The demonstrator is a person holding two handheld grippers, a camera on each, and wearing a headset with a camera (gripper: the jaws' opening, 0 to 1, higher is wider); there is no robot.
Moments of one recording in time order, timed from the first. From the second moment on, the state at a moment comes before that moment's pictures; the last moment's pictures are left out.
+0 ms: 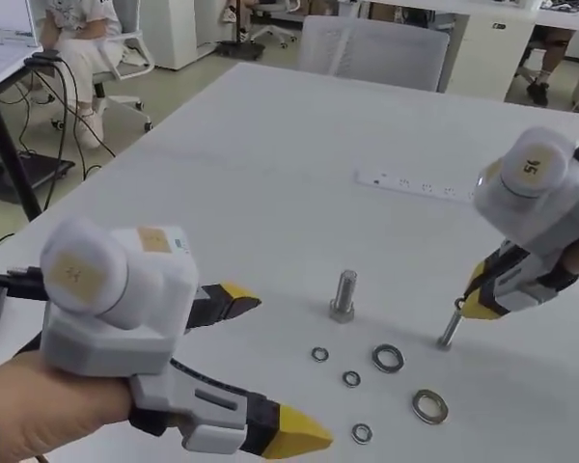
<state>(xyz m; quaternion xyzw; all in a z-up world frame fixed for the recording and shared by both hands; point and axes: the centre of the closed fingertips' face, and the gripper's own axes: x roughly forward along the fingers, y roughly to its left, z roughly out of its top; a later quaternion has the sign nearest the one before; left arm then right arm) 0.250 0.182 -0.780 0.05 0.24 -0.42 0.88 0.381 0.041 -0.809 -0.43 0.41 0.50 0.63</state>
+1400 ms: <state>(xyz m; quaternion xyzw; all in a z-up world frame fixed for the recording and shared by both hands) 0.252 0.183 -0.786 0.04 0.25 -0.41 0.87 0.382 0.040 -0.851 -0.42 0.44 0.51 0.61</state>
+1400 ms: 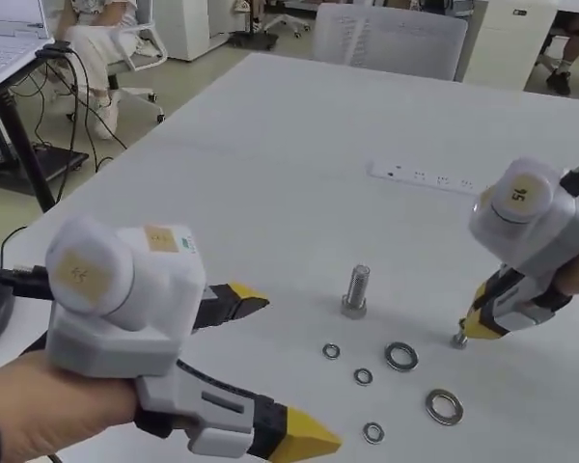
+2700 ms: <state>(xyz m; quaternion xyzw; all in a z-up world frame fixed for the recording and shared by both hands) 0.252 0.183 -0.788 0.04 0.25 -0.41 0.88 0.380 0.039 -0.875 -0.42 0.45 0.51 0.60</state>
